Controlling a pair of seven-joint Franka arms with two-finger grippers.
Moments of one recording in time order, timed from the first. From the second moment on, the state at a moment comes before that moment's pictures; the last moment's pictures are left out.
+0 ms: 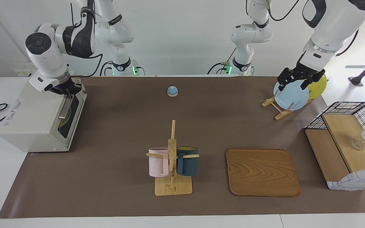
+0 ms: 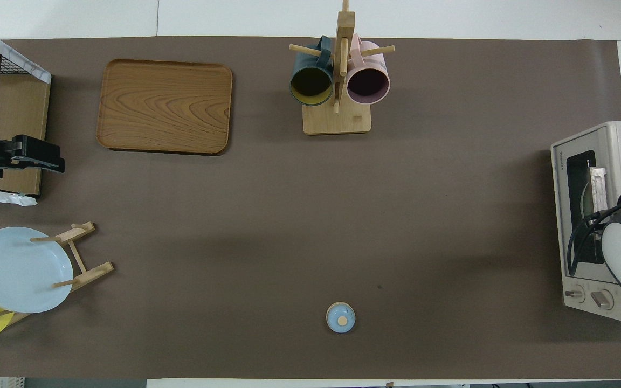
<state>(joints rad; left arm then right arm) -0.02 -0.02 -0.08 -1.62 -0.02 1.58 -0.09 -0.16 -0.12 0.02 -2.08 -0.24 1.77 -0.20</state>
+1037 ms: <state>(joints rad) -0.02 -0.02 -0.08 -1.62 -0.02 1.58 -0.09 -0.02 0.01 0.05 -1.61 -0.05 1.46 -0.14</state>
